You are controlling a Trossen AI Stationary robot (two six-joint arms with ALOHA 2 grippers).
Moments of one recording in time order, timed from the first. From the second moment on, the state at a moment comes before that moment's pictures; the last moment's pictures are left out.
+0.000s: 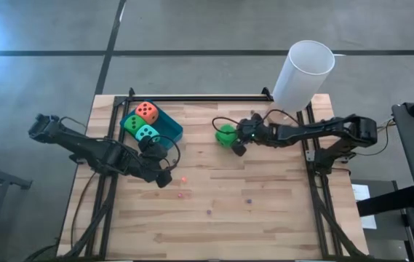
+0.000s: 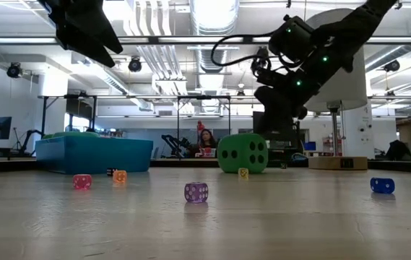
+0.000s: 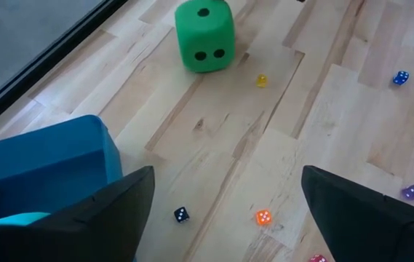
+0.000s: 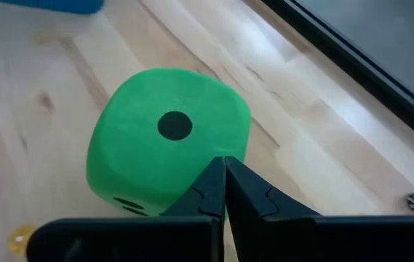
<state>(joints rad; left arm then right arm) -0.36 1.18 0.94 -0.75 -0.61 -0.68 -0.22 1.50 0.70 0.06 0.33 0.23</state>
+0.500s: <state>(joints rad) -0.36 1.18 0.94 -0.75 -0.61 -0.68 -0.11 1.65 0.86 0.06 0.28 0.21</state>
